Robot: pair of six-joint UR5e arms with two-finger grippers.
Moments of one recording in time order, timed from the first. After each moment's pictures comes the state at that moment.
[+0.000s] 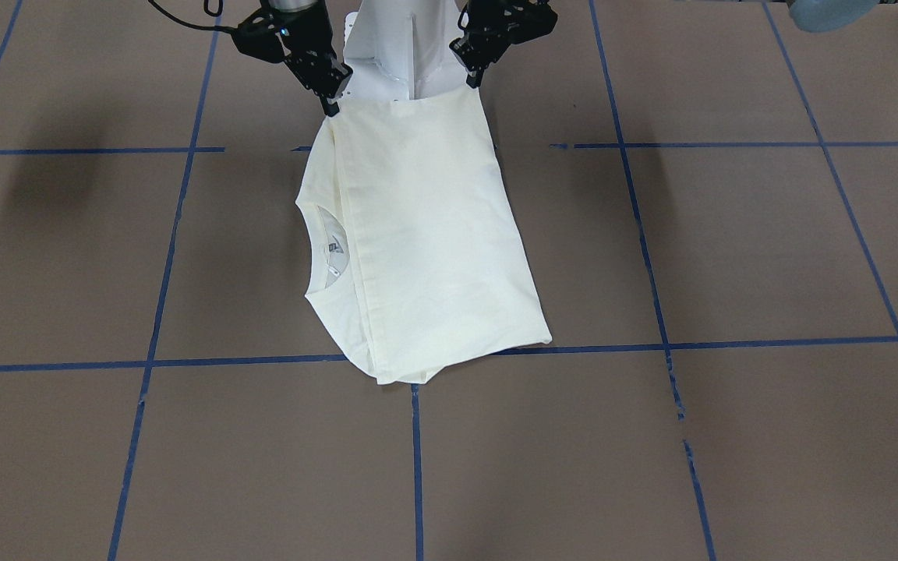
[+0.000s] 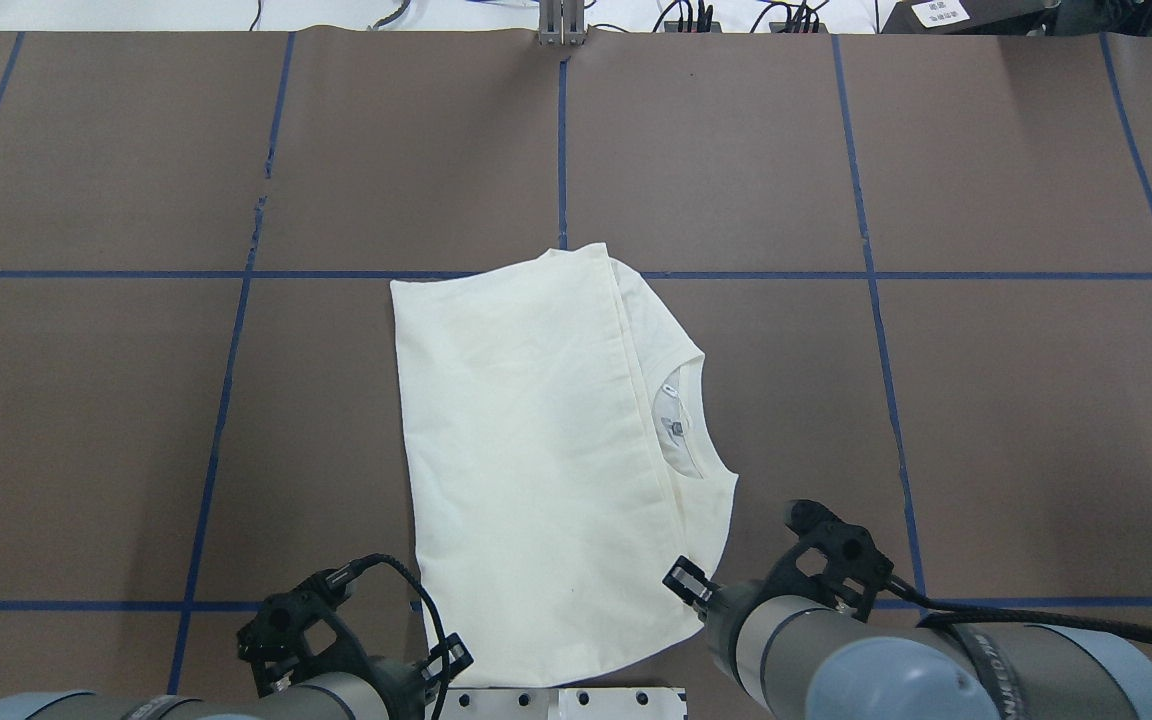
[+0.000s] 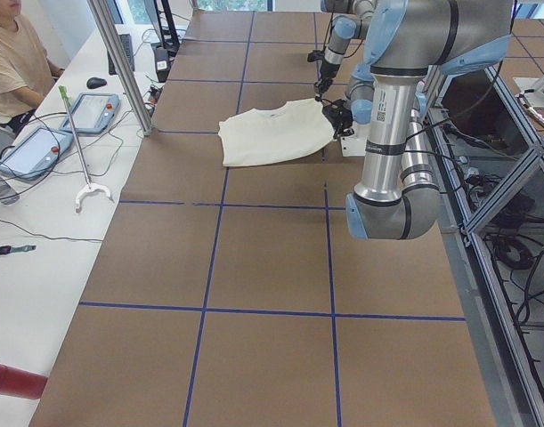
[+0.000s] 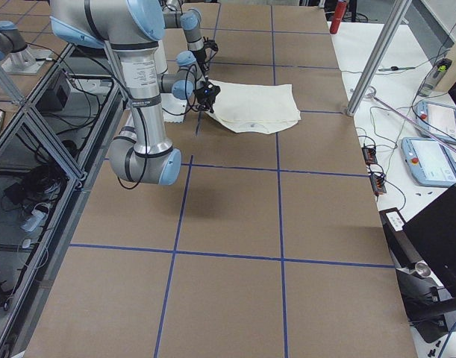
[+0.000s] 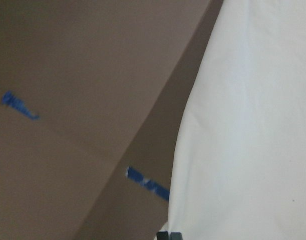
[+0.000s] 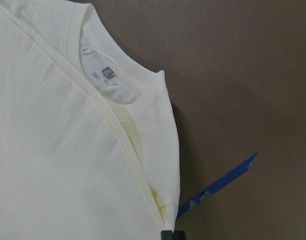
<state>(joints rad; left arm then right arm) 0.04 -1.92 -2.27 -1.51 -1.40 -2.21 0.04 -1.32 2.29 -1.62 1.37 2.20</state>
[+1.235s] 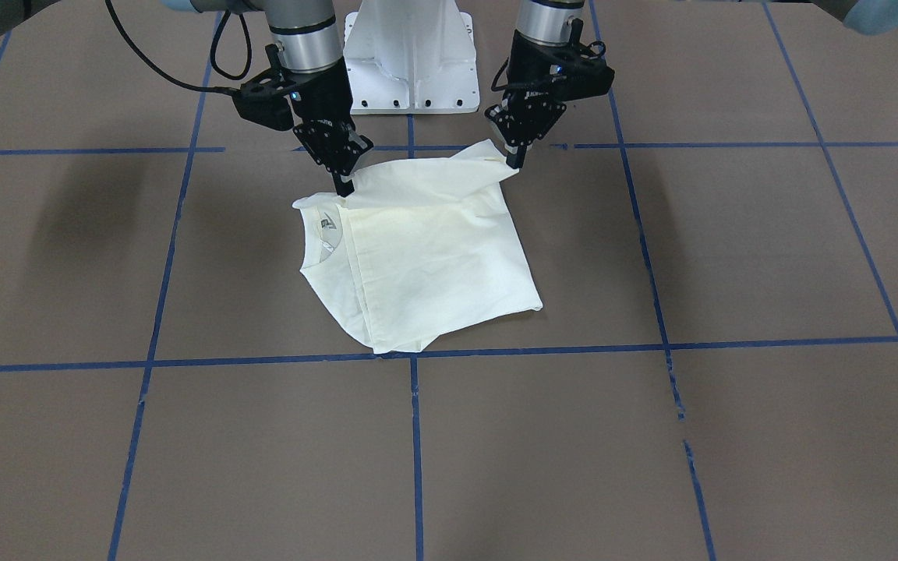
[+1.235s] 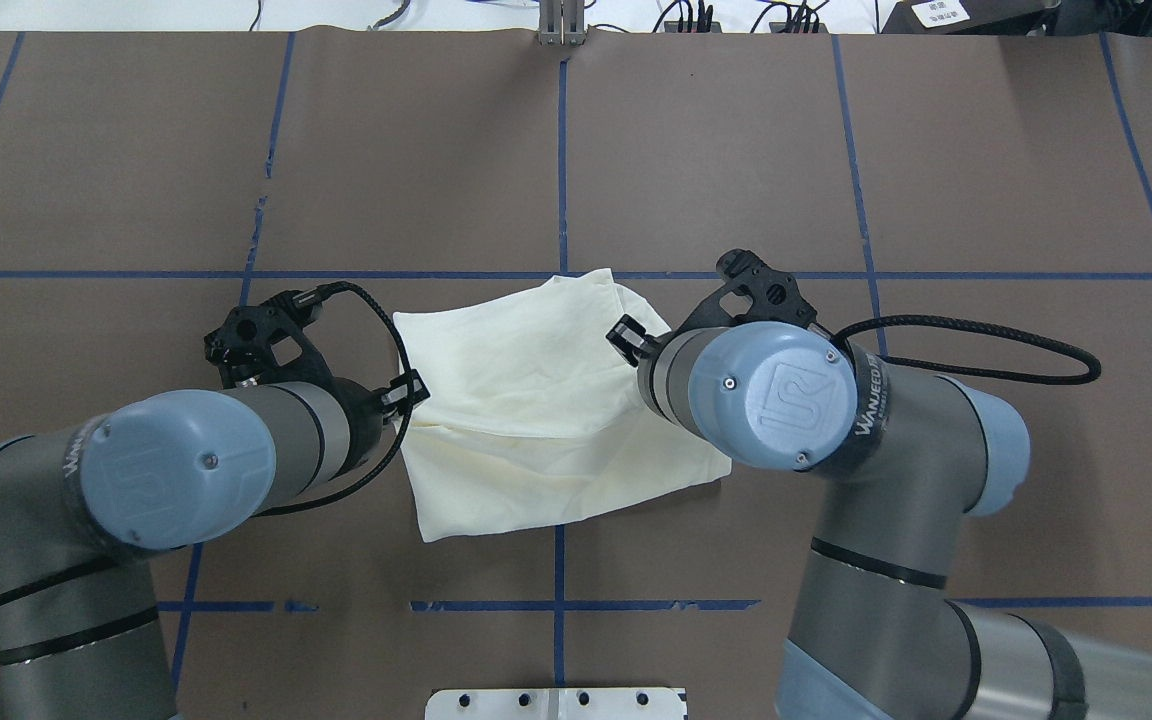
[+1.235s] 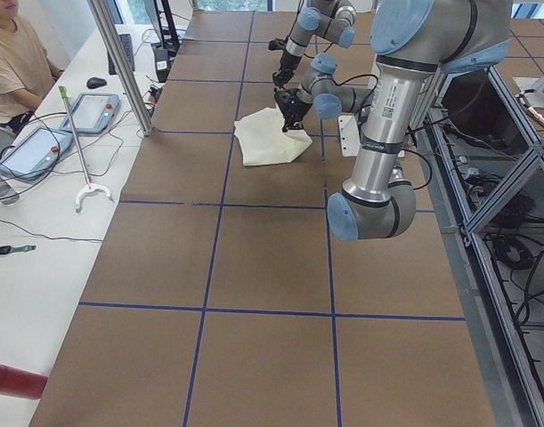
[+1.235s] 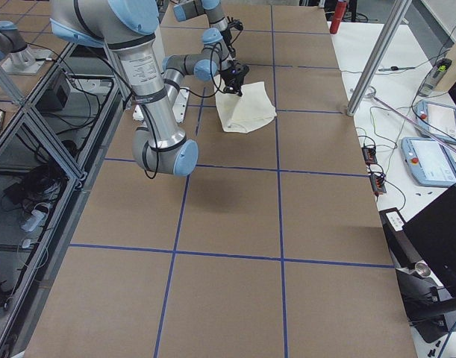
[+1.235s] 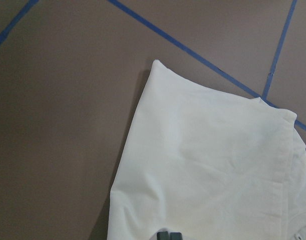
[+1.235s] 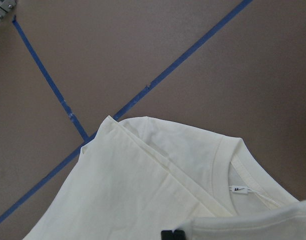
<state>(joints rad) -0.38 -1.97 -2.10 -1.62 -1.46 -1.79 0.42 -1.02 1.95 -1.56 1.50 2.00</state>
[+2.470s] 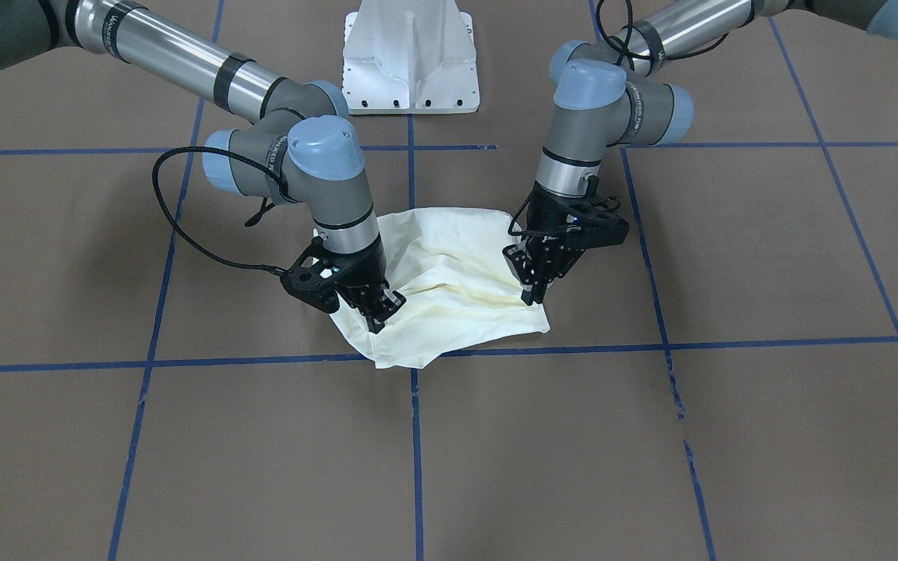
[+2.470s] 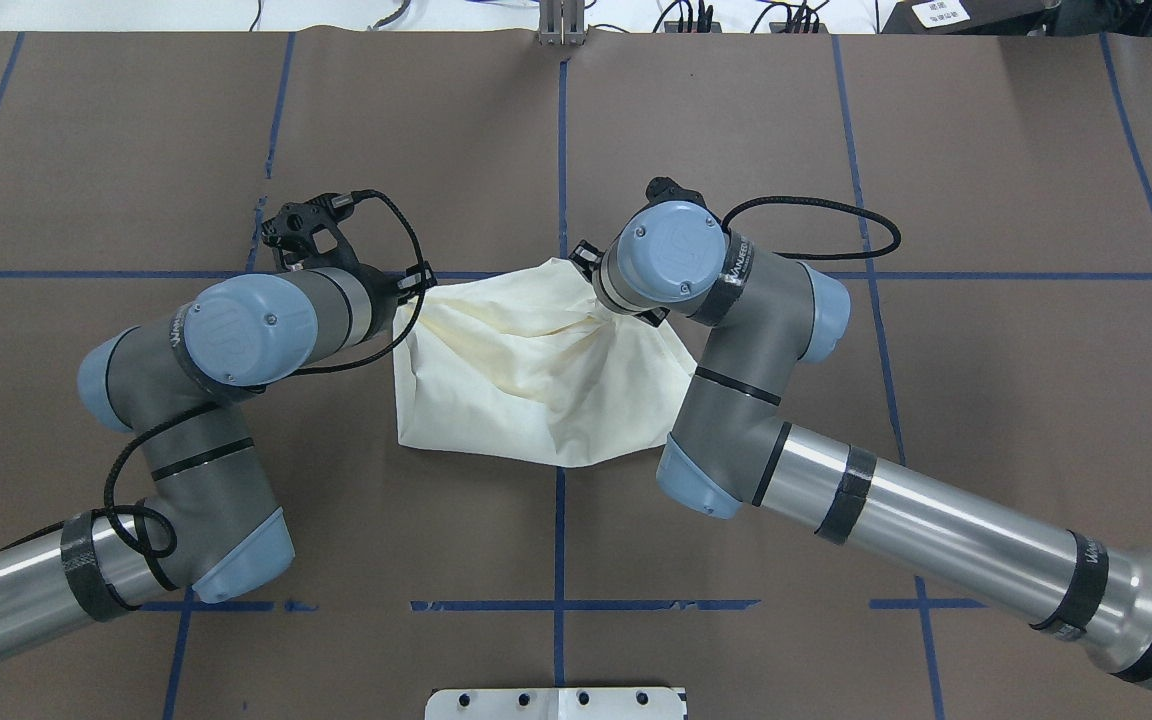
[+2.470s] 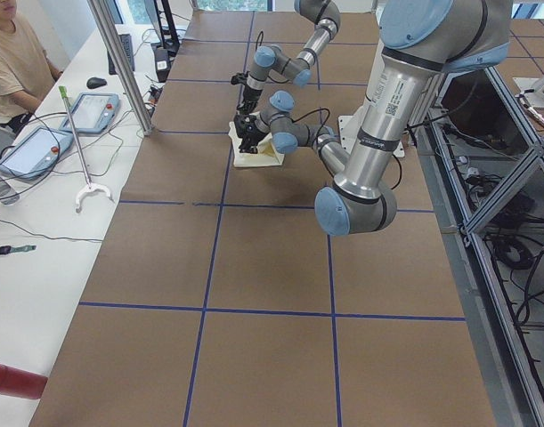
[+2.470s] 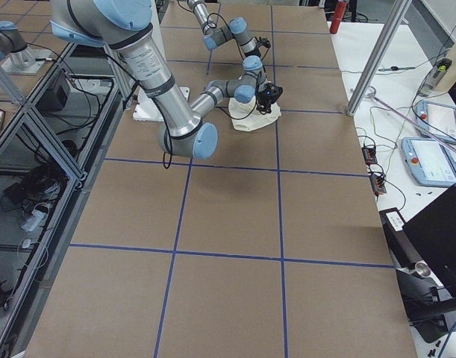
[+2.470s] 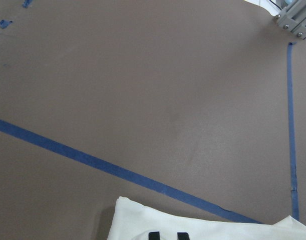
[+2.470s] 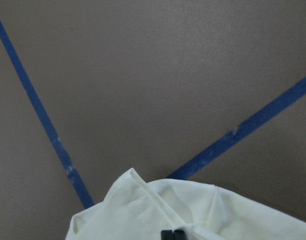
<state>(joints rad) -0.54 -2.03 -1.67 -2.09 -1.49 -1.56 0.55 -0.82 1.34 -1.16 1.65 1.85</state>
